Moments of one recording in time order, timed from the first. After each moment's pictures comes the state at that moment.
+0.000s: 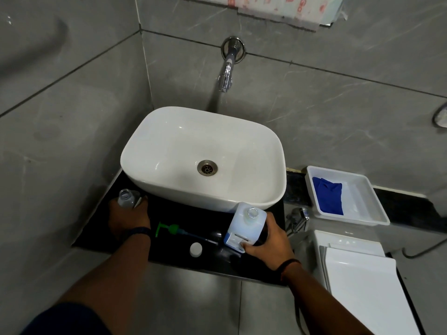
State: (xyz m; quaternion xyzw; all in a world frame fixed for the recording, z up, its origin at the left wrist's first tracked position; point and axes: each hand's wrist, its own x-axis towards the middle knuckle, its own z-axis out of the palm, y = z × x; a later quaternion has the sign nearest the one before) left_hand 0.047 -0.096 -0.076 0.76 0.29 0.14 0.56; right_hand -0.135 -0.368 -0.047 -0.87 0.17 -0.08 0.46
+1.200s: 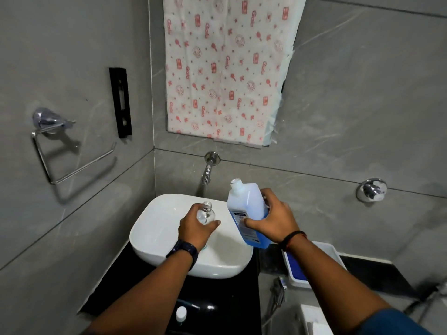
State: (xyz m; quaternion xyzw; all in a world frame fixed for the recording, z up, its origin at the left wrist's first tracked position) left_hand -0.035 -0.215 0.173 0.79 -0.10 0.04 0.61; right_hand -0.134 -0.388 0.247 -0.91 0.11 -0.25 0.30
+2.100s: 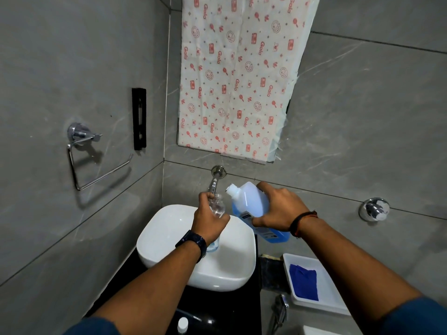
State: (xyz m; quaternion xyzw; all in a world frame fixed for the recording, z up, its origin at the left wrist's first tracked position) left_hand -0.047 -0.214 0.235 0.74 -0.16 0.04 0.66; right_hand -0.131 -0.378 0.326 -0.99 0.04 -0.16 0.03
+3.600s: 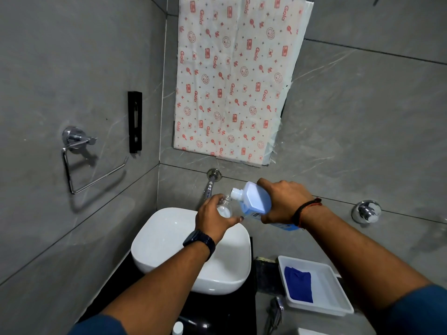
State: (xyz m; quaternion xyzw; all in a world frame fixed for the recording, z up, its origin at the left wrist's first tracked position) left_hand -0.051 -0.234 0.246 0.79 -0.18 0.12 0.57; right_hand -0.135 -0.383 0.361 -0.98 0.03 -0.11 -0.14
